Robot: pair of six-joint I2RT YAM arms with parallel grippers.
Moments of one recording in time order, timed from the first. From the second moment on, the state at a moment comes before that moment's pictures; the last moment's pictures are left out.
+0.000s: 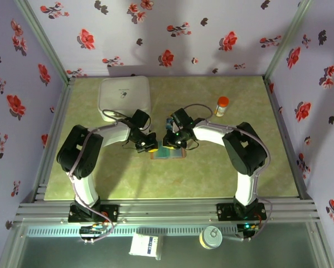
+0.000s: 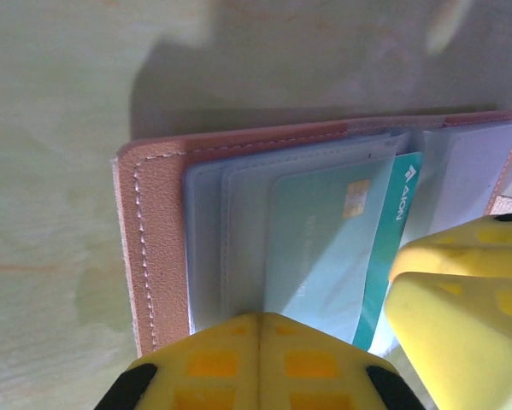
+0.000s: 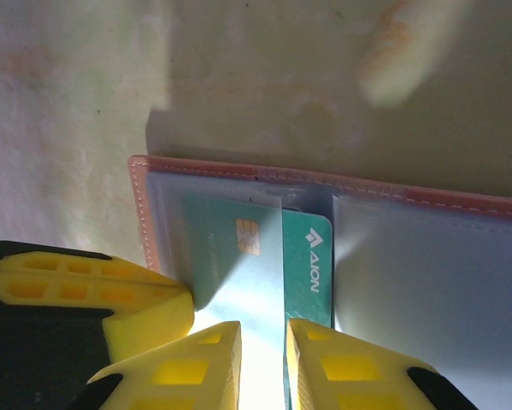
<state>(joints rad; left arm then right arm) -0.57 1.83 1.07 -0.46 0.45 -0.70 0.67 1.90 1.16 -0.37 -0.44 0.75</state>
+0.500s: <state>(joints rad) -0.57 1.83 1.07 -0.48 0.44 -0.69 0.68 1.91 1.17 -0.41 -0.41 0.75</state>
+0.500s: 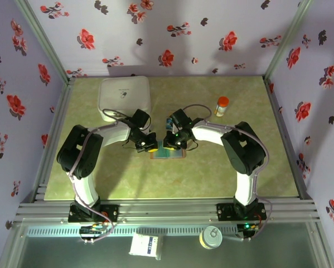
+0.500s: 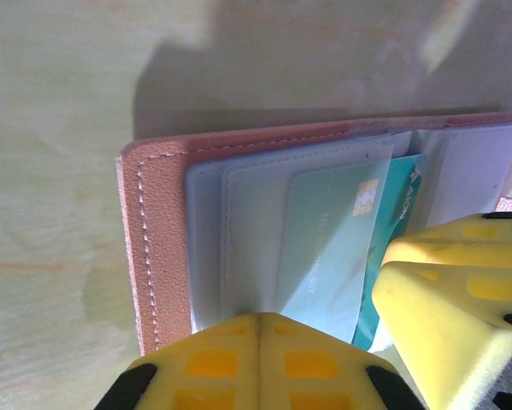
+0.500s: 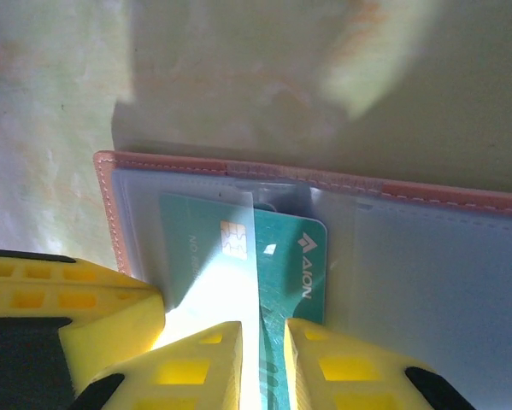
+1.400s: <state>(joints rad) -0.58 1.87 1.12 -0.49 0.45 -0.69 0.67 1.88 1.15 -0.41 -0.39 0.75</state>
